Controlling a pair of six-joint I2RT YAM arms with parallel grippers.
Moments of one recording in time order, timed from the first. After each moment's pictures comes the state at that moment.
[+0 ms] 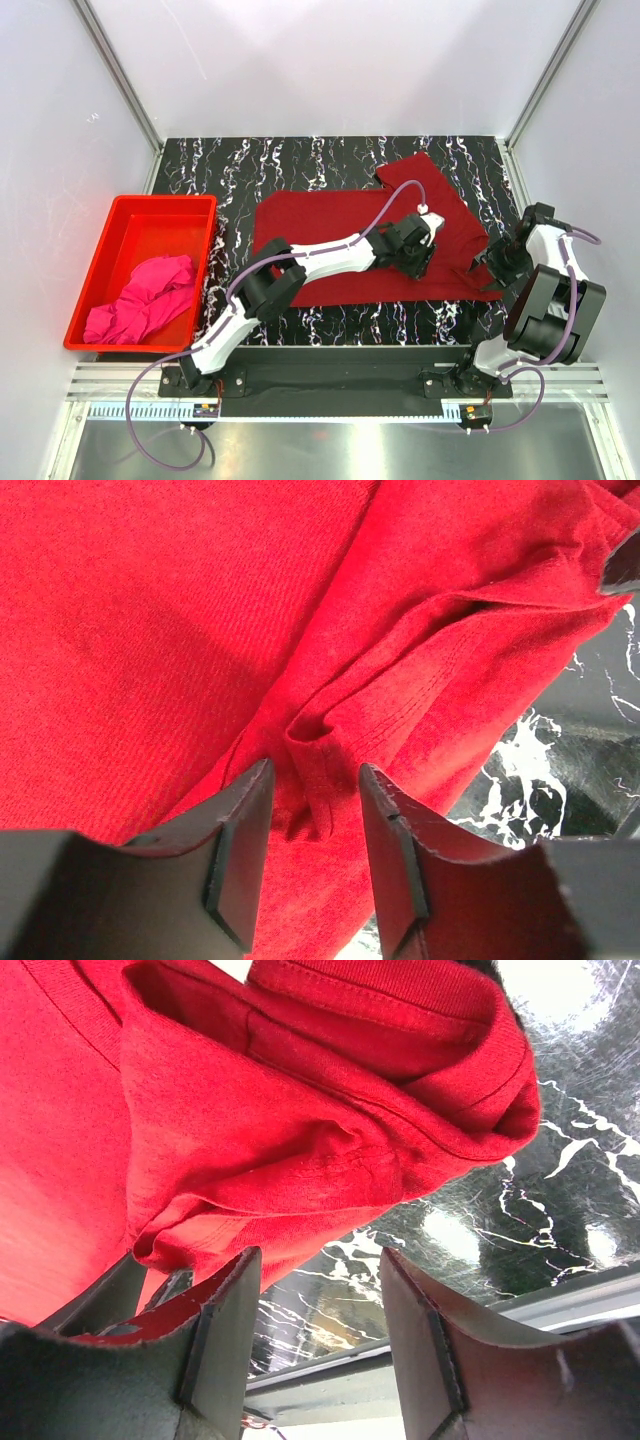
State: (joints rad) left arm -1.05 2.33 1.86 -0.31 0.08 -0.37; right arm -0.43 1.49 0.99 -0.92 -0.17 0.53
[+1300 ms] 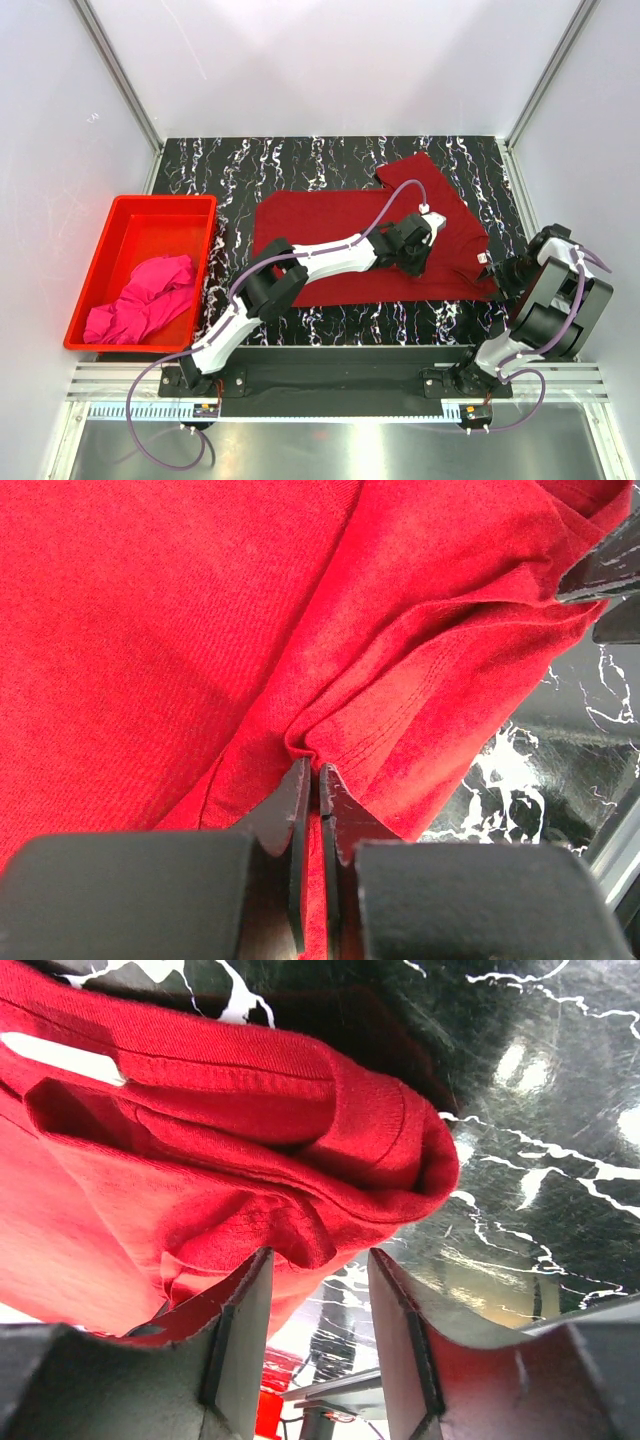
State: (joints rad) left arm -1.05 2.34 1.88 -0.29 0.10 -0.39; right arm -0.60 1.55 0.88 -0.83 -0.26 0.63
